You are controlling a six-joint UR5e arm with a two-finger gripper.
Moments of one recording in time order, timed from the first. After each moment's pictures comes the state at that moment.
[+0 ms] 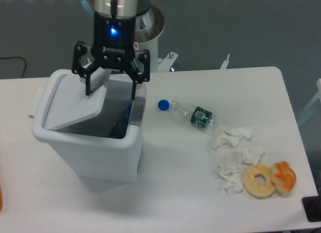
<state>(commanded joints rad) 2.36 -1.59 -1.56 -1.07 1.27 0.24</state>
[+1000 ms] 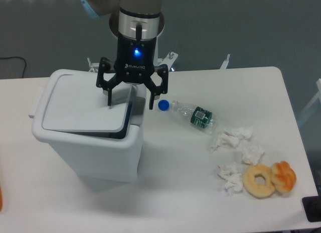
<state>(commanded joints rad) 2.41 -1.59 -1.63 -1.08 1.26 0.32</state>
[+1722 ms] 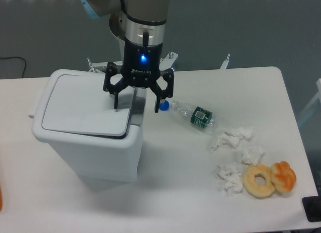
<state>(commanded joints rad) 2.41 -1.62 -1.63 -1.08 1.26 0.34</state>
